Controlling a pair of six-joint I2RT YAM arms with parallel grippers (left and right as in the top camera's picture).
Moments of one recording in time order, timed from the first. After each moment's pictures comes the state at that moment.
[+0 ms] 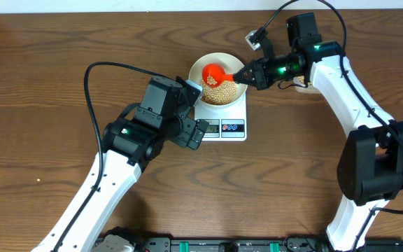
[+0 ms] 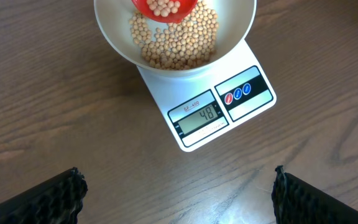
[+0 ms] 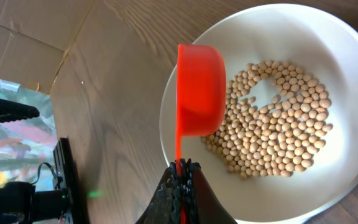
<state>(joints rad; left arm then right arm) -0.45 1.28 1.12 -0.79 0.07 0.07 0.21 1.99 1.62 -0.74 -0.94 -0.17</state>
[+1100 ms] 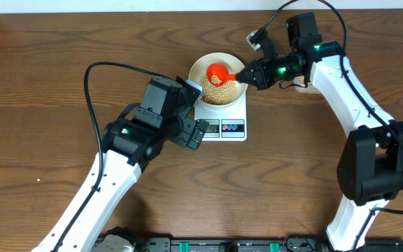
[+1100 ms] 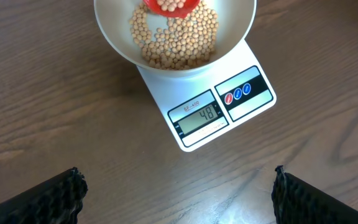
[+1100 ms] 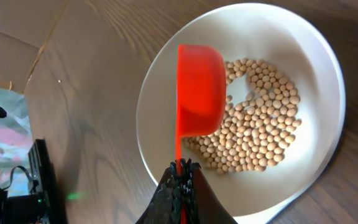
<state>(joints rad) -0.45 1.28 1.12 -0.79 0.07 0.07 0.21 1.99 1.62 -0.73 -0.86 -0.19</state>
